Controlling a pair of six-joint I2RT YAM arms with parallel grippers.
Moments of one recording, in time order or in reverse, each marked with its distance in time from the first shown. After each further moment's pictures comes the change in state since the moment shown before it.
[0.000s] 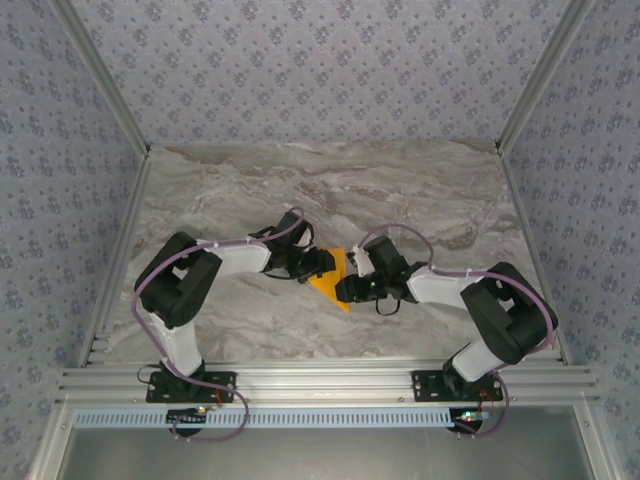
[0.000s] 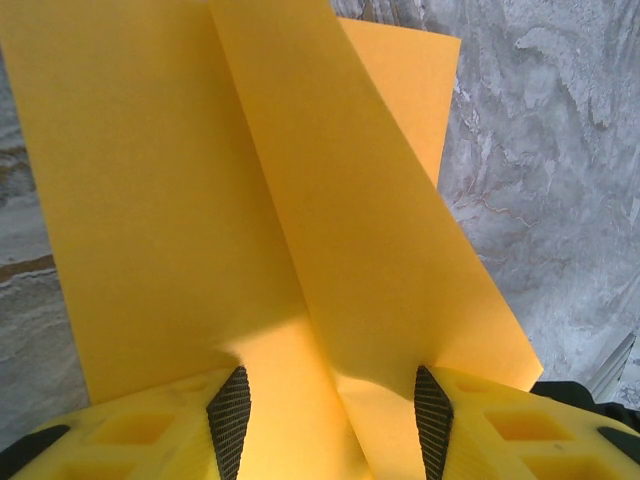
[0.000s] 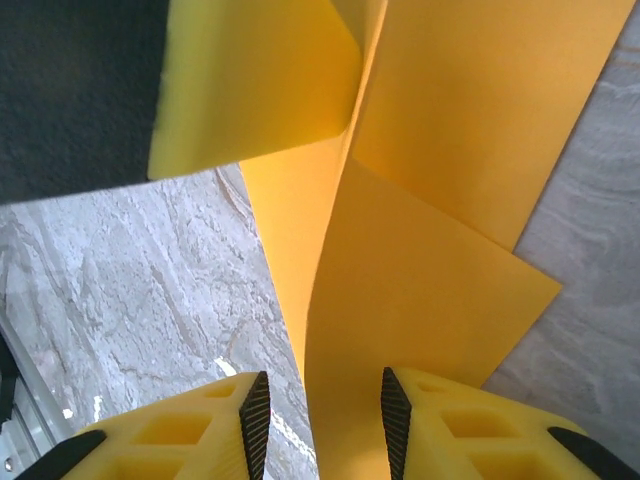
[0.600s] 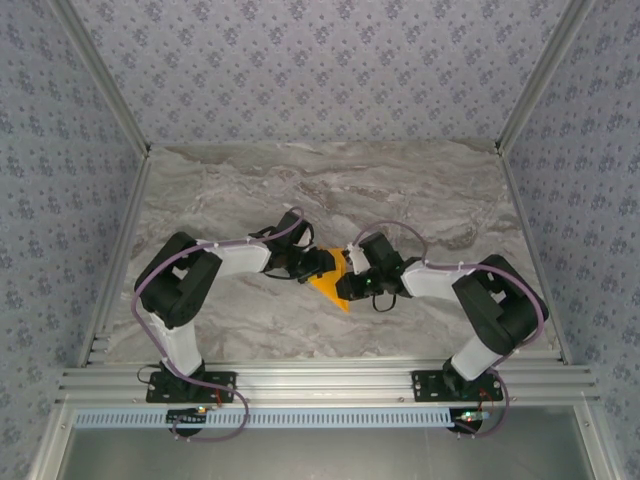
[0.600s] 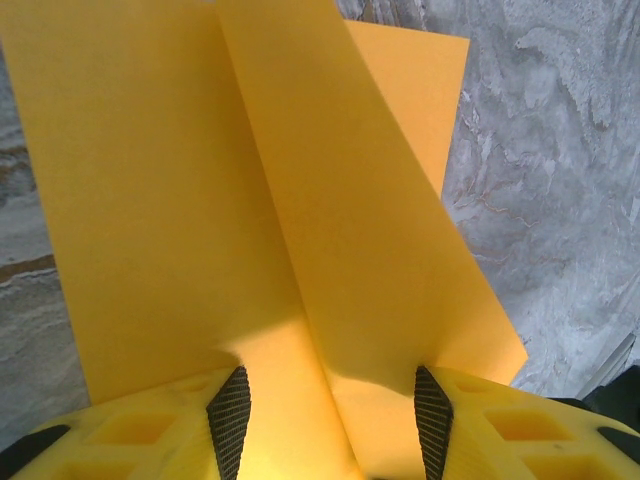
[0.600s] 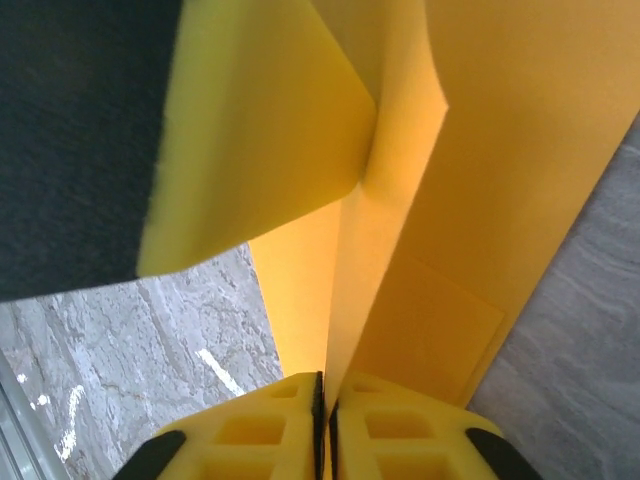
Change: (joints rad) left arm 0.000 0.000 0.000 0.000 0.000 0.000; right arm -0.003 0.066 0.057 -0.016 -0.010 -0.057
